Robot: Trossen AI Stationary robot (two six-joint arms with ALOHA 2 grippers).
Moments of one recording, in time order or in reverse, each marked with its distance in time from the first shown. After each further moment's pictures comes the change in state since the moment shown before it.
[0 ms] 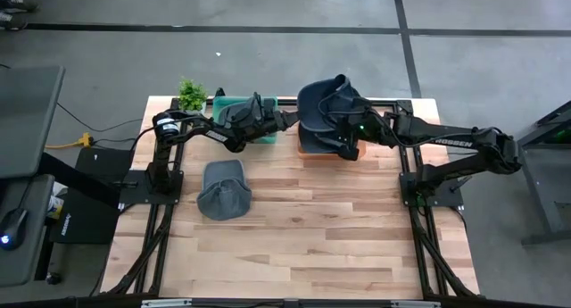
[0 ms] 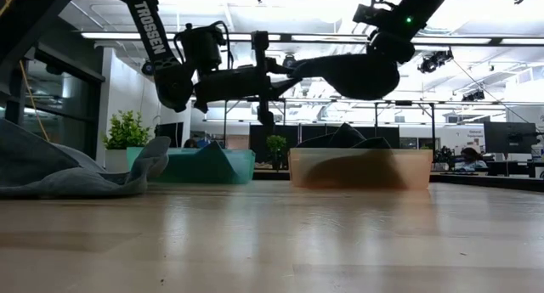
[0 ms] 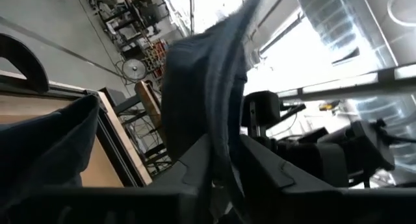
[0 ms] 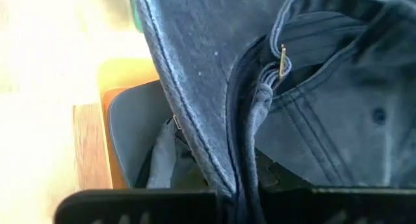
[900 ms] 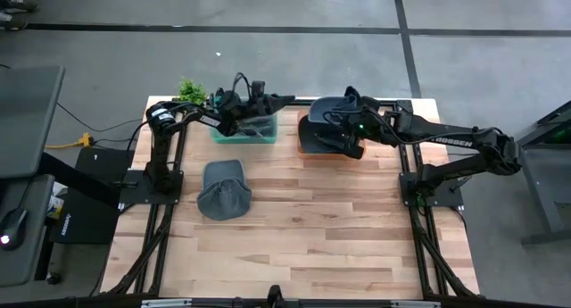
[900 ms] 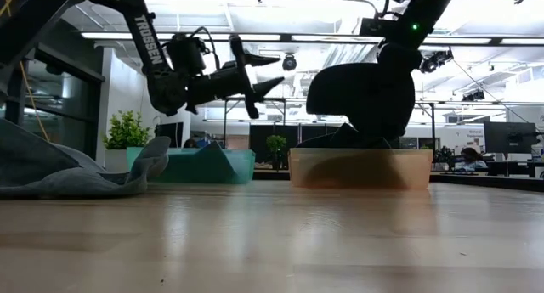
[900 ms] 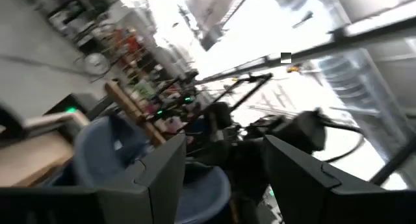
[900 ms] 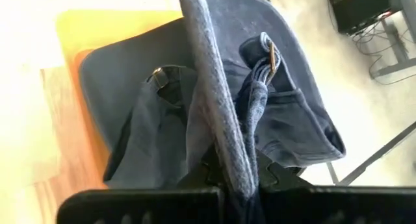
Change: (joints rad) left arm 0.220 -0.008 0.000 0.127 0.382 0.031; right arm -0.032 -0.004 0.000 -0.126 0.066 0.075
